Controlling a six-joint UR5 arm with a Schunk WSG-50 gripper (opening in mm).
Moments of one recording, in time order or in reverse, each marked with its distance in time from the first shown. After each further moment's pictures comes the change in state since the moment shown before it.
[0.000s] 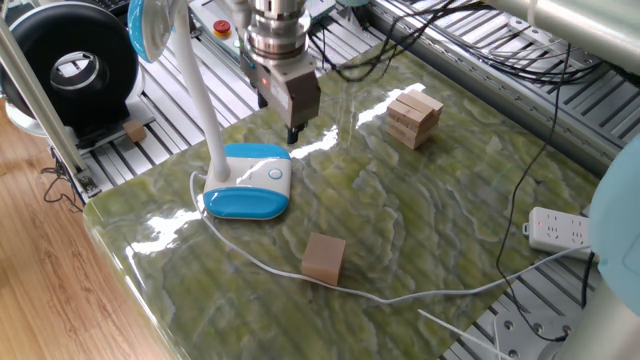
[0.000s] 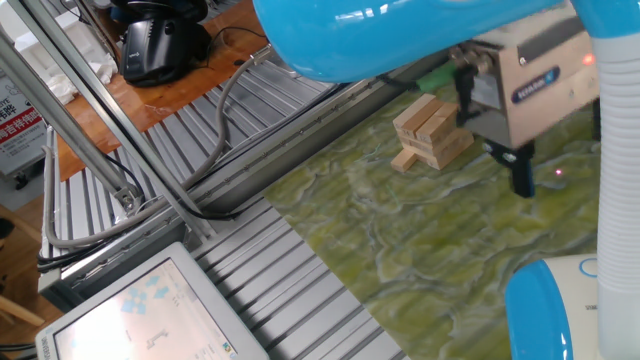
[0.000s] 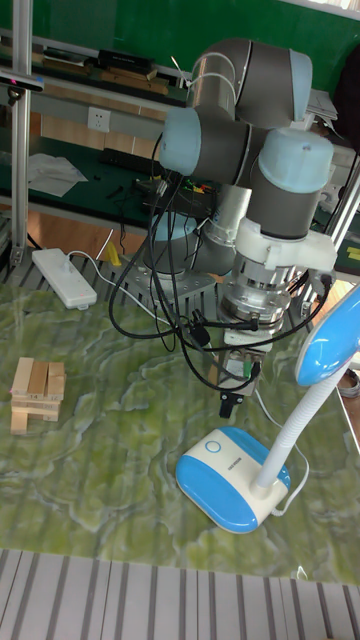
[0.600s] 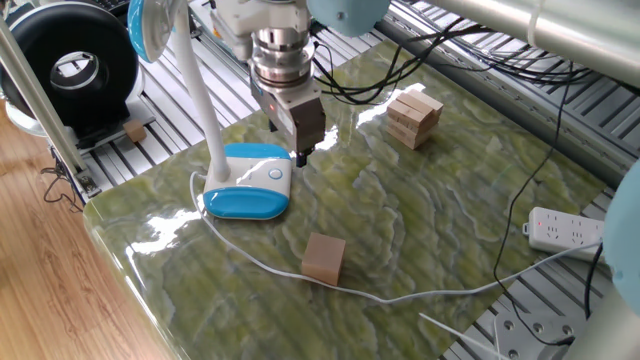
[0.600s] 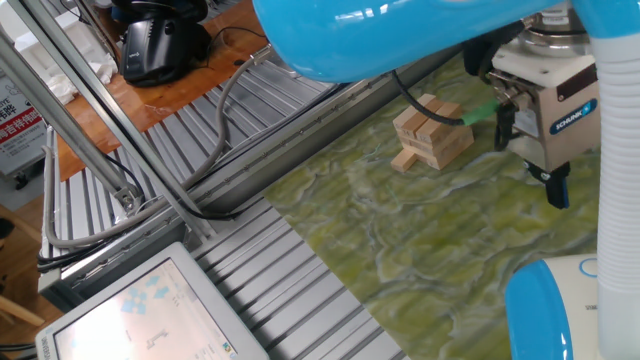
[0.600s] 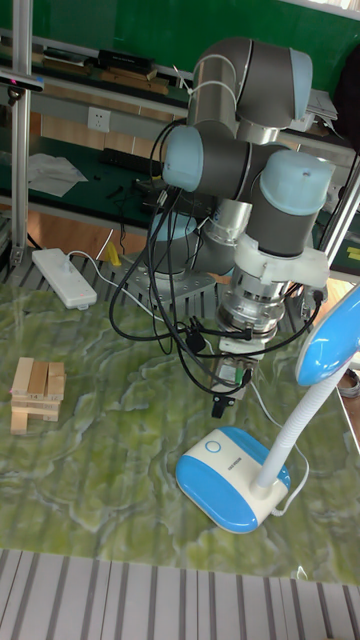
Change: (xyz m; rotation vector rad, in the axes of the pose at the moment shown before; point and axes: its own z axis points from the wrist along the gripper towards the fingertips) arm 0.009 0.022 0.022 -0.025 0.047 0.018
